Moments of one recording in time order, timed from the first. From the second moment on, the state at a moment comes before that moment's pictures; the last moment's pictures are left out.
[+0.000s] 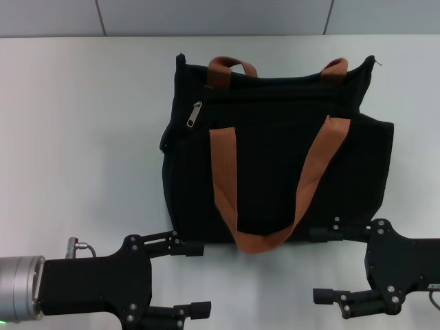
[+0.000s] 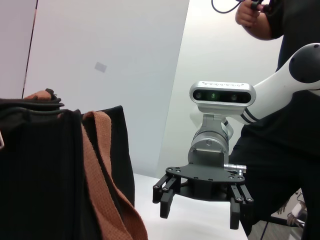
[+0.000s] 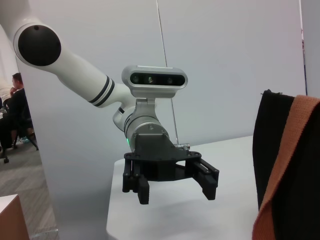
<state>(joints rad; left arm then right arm) -0.35 -2.05 1.04 0.42 1.74 1.81 -0.93 0.41 2.07 -0.59 -0.50 -2.17 -1.89 0.90</state>
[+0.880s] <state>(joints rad) -0.34 -2.04 1.04 0.42 1.74 1.82 -0.94 0.41 2.07 -0.58 -0.50 -2.17 -1.90 0.90</state>
